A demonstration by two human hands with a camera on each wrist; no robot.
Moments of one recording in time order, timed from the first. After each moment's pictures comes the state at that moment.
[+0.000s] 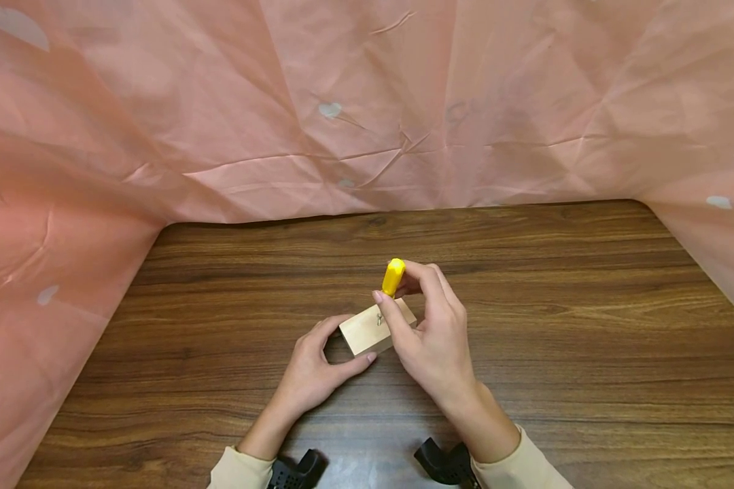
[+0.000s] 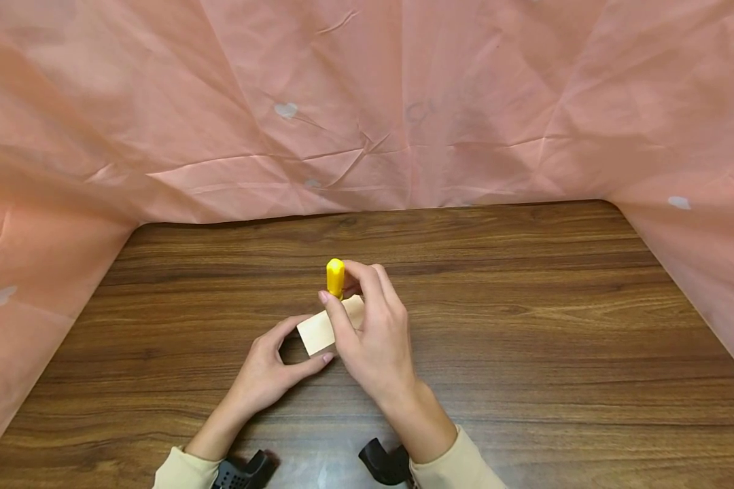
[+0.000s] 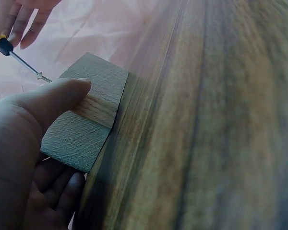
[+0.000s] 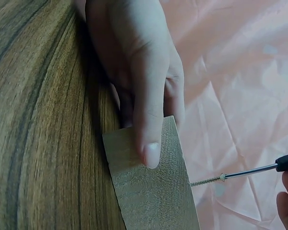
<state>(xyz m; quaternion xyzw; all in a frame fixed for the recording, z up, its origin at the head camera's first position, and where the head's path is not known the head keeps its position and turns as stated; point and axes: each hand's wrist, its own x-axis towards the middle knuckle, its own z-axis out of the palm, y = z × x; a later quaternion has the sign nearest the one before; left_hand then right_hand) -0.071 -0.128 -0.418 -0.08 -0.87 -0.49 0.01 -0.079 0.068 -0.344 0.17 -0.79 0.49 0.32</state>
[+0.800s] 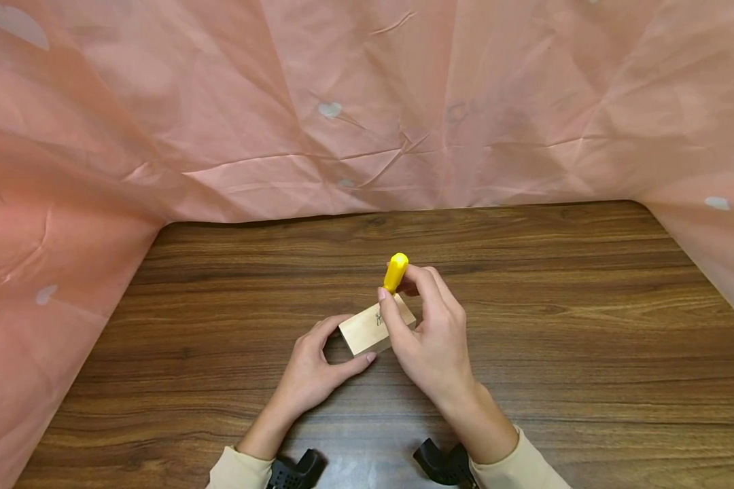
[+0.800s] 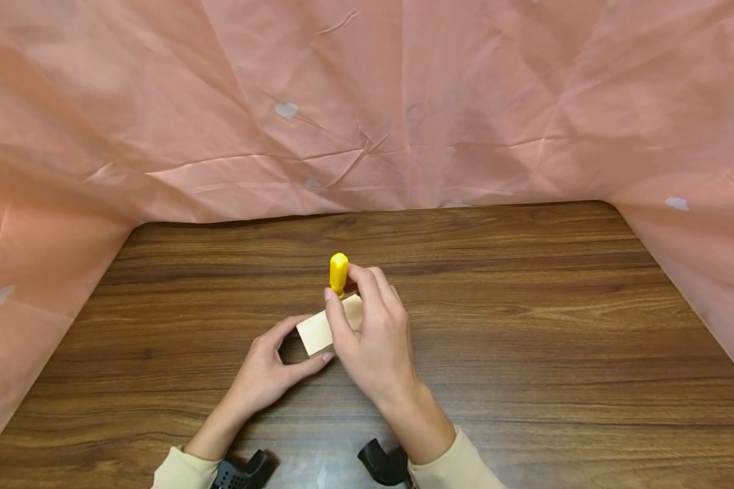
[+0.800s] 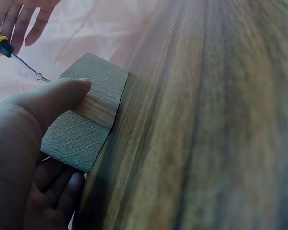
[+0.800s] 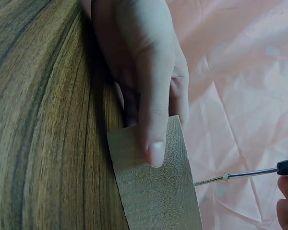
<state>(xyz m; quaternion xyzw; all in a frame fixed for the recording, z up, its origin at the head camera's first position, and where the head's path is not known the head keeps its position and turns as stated) -0.071 -0.128 -0.417 -0.09 -0.87 -0.49 0.01 -0.078 0.066 -0.345 0.16 -0.80 0.48 0.32</state>
